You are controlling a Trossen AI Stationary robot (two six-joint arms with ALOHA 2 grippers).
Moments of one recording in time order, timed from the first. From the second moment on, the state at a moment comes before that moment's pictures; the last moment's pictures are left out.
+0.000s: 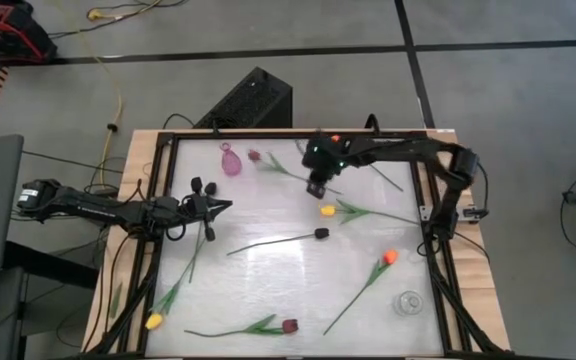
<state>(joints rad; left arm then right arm) -0.04 0.66 0.04 0.45 -0.42 0.14 -0.44 1.78 1.22 -0.42 -0.20 -0.01</state>
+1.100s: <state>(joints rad) -0.04 0.66 0.04 0.45 -0.43 0.12 -0.38 2.38 1.84 0.95 -0.15 0.26</state>
